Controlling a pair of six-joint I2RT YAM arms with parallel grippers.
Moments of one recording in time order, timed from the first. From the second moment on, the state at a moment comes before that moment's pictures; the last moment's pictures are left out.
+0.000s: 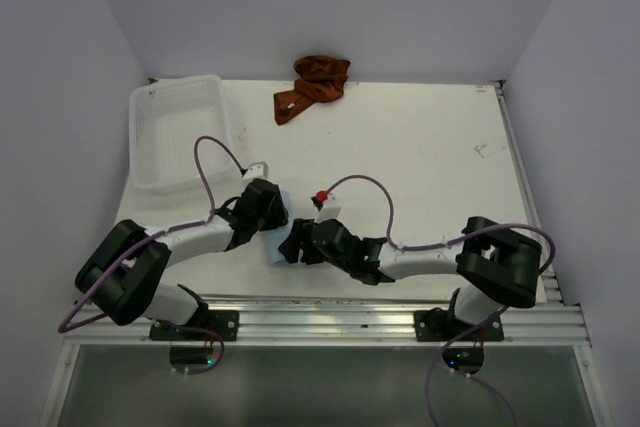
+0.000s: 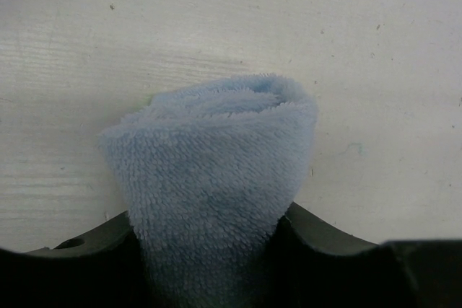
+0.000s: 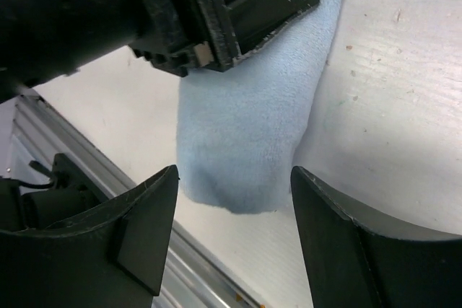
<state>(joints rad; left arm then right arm) -0.61 1.41 0.55 0.04 -0.24 -0.74 1.19 1.61 0.71 0.35 0.30 0.94</state>
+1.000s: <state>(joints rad) -0.58 1.38 0.73 -0.20 -0.25 -0.64 1.19 1.25 0.53 0.20 0.35 0.90</state>
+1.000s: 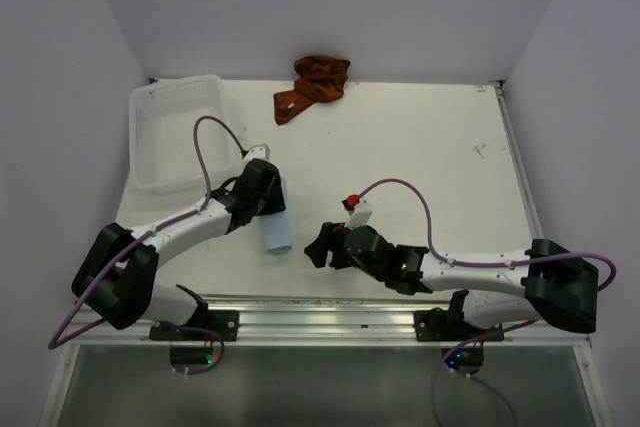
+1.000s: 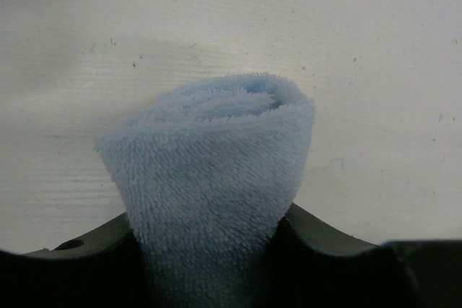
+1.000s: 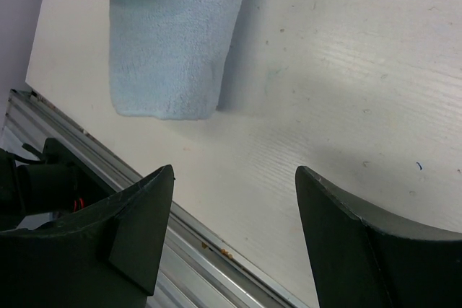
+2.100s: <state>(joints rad) -0.54 1.49 0.71 -0.04 -0.08 -0.63 1.07 1.47 0.52 0.40 0.21 0.92</state>
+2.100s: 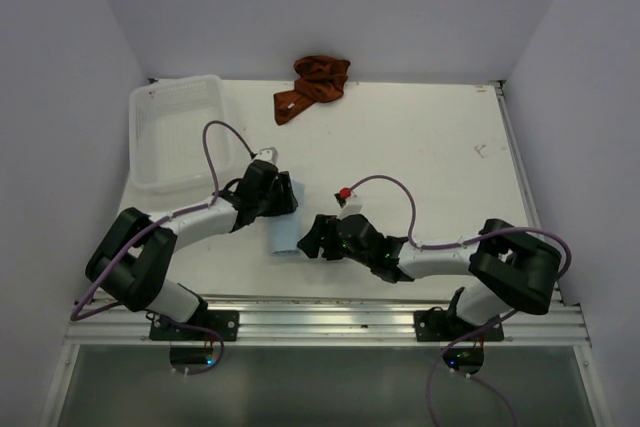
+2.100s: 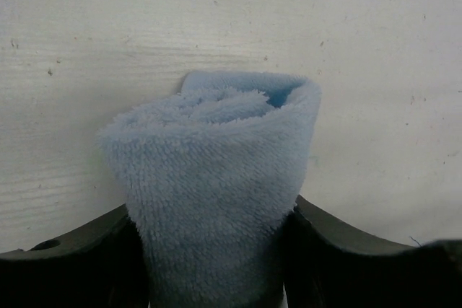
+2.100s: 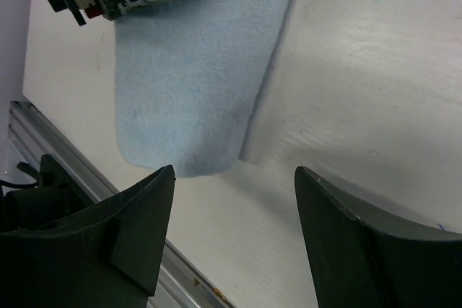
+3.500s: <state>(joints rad) -0.53 1.43 0.76 -0.11 -0.12 -0.64 1.12 1.67 0.87 0.10 0.24 0.76</state>
